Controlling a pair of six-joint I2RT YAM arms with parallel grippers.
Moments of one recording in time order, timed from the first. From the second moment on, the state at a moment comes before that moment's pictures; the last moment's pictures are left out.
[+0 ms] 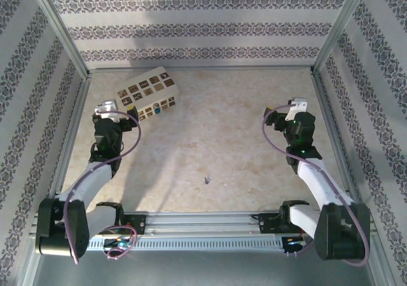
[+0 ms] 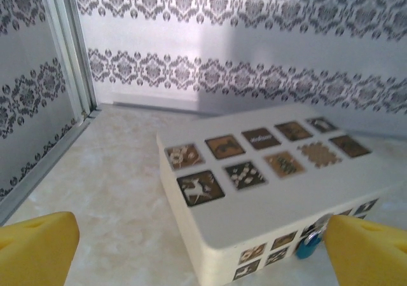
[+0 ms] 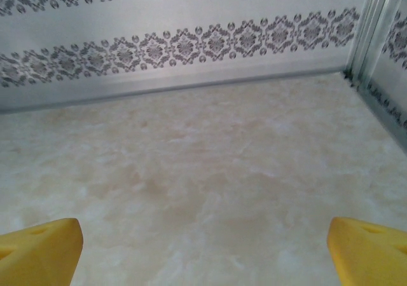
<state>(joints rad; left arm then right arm) -0.01 1.07 0.47 0.43 -0.19 -0.12 0.00 1.04 0.55 0.19 -0.03 0.16</state>
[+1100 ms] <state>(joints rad) -0.15 1.10 0.43 0.02 0.26 -0.72 0.77 1.35 0.66 -0.40 -0.43 0.53</state>
